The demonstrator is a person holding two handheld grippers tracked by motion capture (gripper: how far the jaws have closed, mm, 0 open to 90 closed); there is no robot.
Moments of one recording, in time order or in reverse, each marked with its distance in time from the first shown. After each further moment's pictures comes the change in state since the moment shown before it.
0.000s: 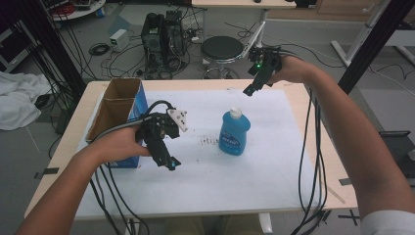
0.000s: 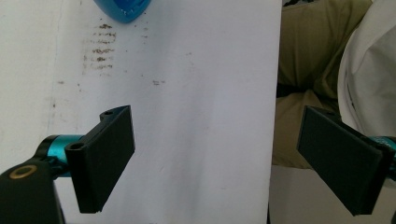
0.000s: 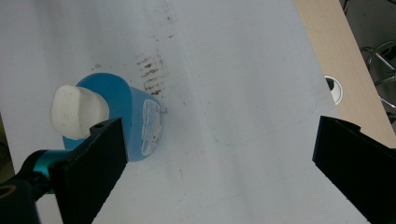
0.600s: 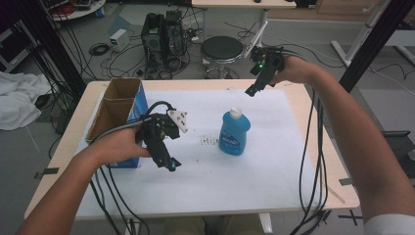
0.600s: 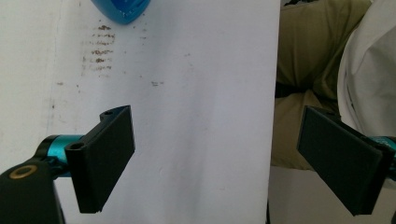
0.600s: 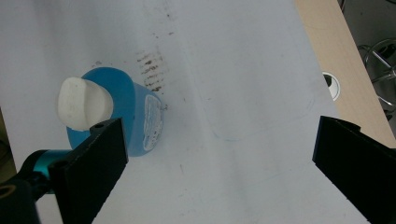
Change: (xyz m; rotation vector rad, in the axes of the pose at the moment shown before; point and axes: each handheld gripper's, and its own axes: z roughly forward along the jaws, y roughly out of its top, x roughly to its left) left arm -0.002 0.000 -0.001 0.008 0.001 0.020; right arm 0.003 -0.004 -0.006 0.002 -0.009 -0.006
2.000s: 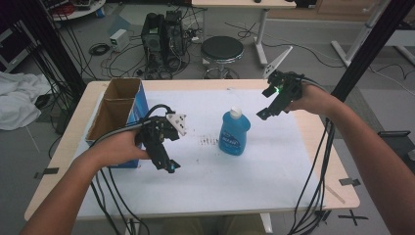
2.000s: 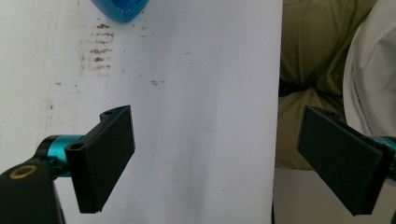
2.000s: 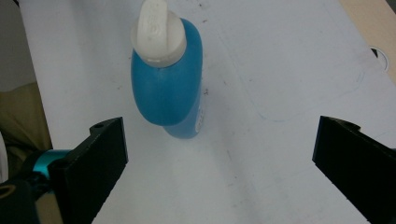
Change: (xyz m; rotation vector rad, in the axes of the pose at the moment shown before) left arm -0.001 -0.006 0.007 -0.008 0.006 0.009; right arm 0.052 -0.066 0.004 -0.107 0.032 0.109
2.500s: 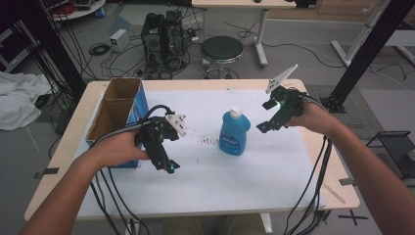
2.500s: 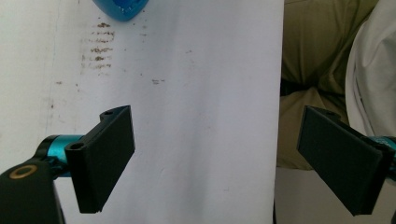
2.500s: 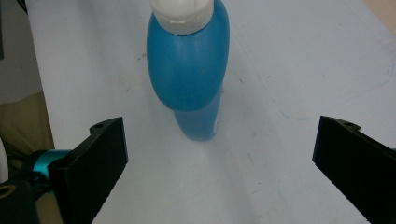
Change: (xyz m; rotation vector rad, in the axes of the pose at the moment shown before) left arm 0.000 -0.001 0.001 0.002 0.004 0.005; right arm 0.016 -0.032 0.021 -0.083 0.015 0.040
